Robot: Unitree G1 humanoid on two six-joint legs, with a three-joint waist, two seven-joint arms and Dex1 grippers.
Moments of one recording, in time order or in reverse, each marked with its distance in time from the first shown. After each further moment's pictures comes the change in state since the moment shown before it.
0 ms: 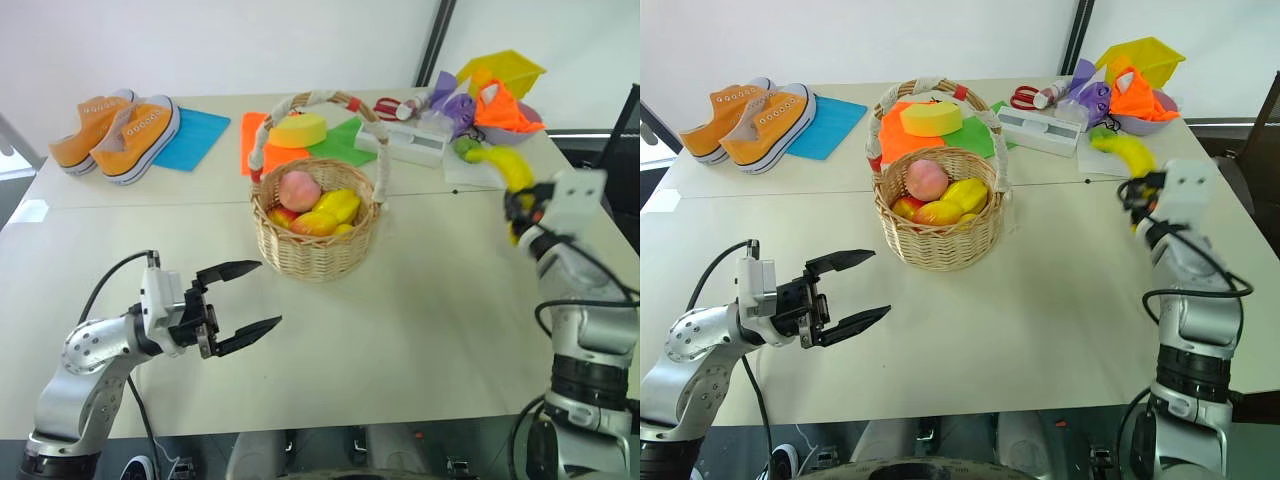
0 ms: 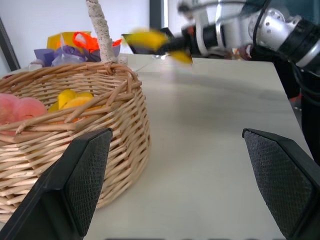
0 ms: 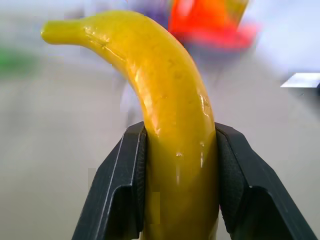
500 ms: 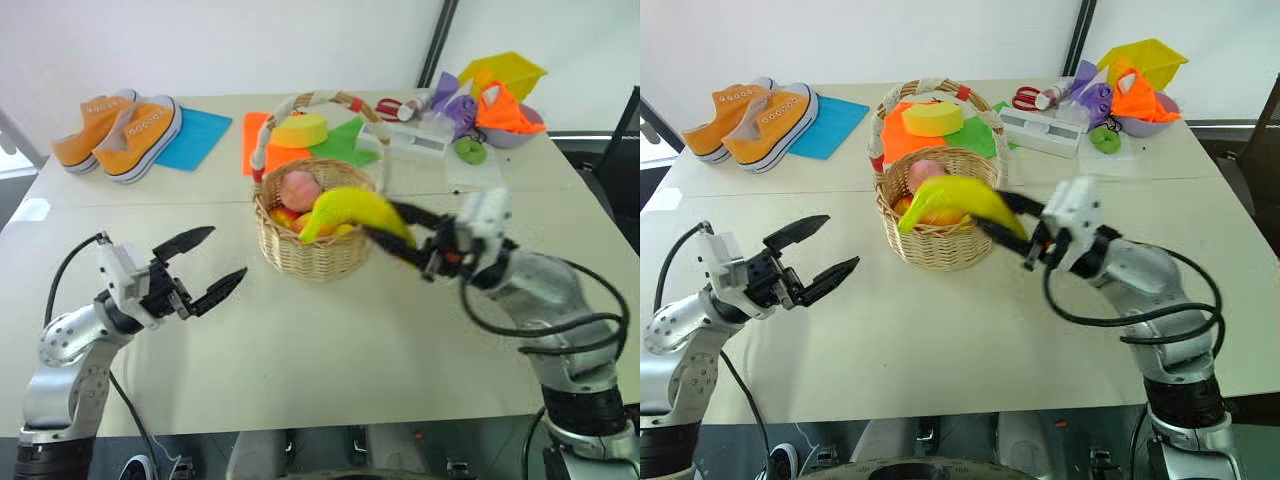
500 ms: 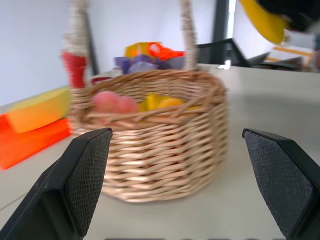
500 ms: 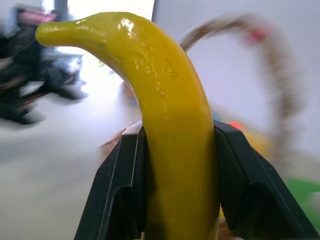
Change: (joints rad) left arm -0.054 -0.042 0.129 0.134 0.020 -0.054 0.124; right arm 0.115 -0.098 0.399 -0.327 0.234 -0.154 0.627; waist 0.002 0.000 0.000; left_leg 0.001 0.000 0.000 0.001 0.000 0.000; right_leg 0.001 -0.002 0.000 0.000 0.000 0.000
